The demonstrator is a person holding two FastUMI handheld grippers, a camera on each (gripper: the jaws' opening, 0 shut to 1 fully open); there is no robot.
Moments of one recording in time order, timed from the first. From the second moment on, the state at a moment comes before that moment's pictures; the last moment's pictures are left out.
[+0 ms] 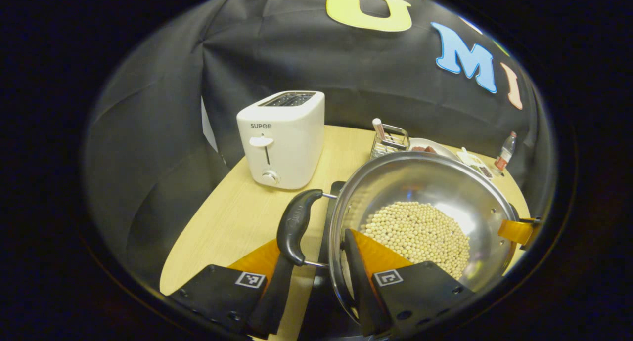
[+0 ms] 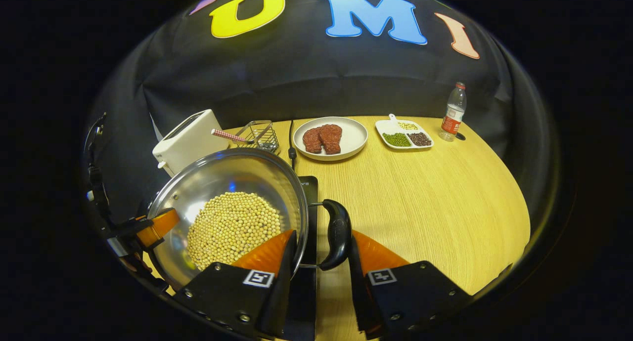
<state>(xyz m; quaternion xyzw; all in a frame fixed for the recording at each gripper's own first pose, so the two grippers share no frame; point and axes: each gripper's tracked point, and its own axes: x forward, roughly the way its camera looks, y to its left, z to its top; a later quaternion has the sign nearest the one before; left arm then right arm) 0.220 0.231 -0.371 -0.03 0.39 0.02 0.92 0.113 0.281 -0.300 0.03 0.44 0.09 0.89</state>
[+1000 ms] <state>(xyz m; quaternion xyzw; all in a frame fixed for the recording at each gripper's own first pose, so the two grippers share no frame) 0.141 0.067 -0.069 -0.02 0.09 0.03 1.00 0.087 0.072 -0.098 -0.02 0.14 0.11 0.98</state>
